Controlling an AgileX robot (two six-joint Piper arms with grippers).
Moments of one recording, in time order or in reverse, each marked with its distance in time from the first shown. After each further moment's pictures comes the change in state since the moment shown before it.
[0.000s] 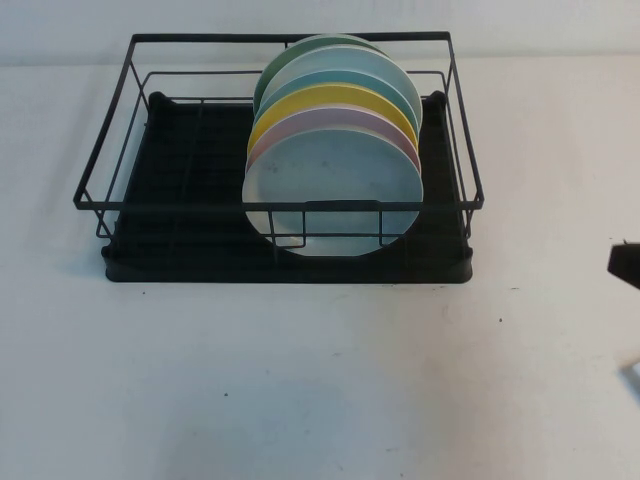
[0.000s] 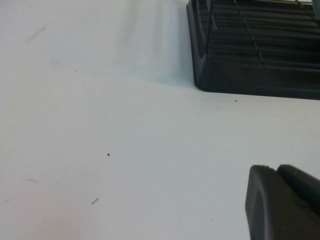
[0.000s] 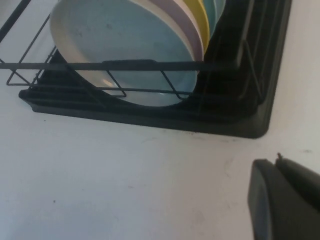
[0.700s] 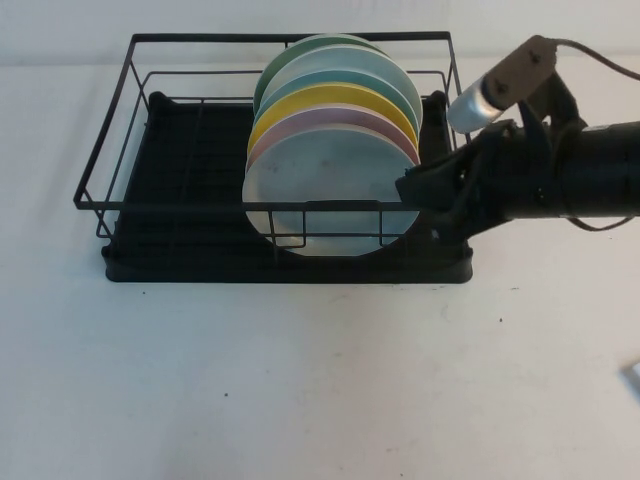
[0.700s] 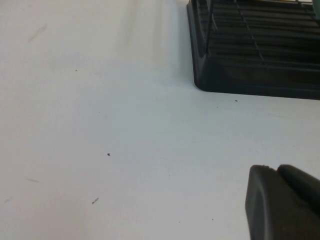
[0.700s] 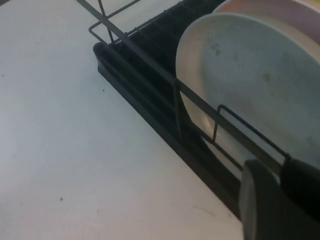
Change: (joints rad) right arm 0.361 0.585 -0.493 0.060 -0.046 -0.450; left arm 0.000 0.000 0.000 0.000 0.000 0.000
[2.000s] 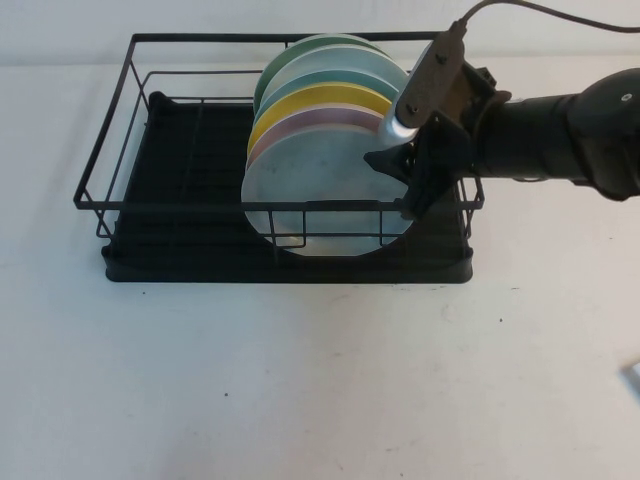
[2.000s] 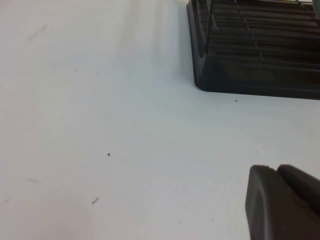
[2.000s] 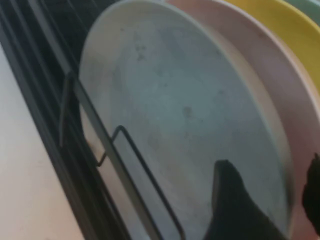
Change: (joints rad) right arm 0.044 0.256 -0.213 0.006 -0.196 -0.425; left arm 0.000 0.000 0.000 0.000 0.000 0.000
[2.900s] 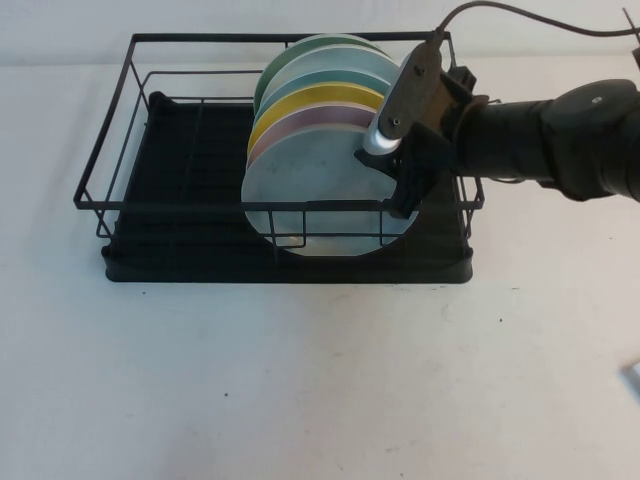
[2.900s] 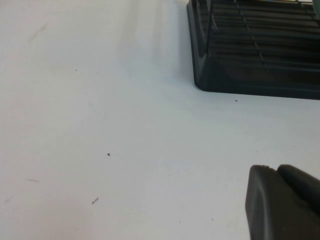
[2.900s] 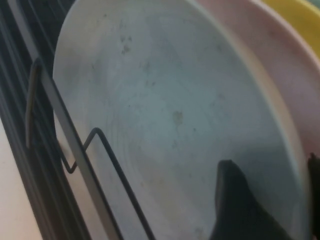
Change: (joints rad) right arm 0.004 0.091 -0.050 0.166 -0.037 -0.254; left arm 0.000 0.000 0.000 0.000 0.000 0.000
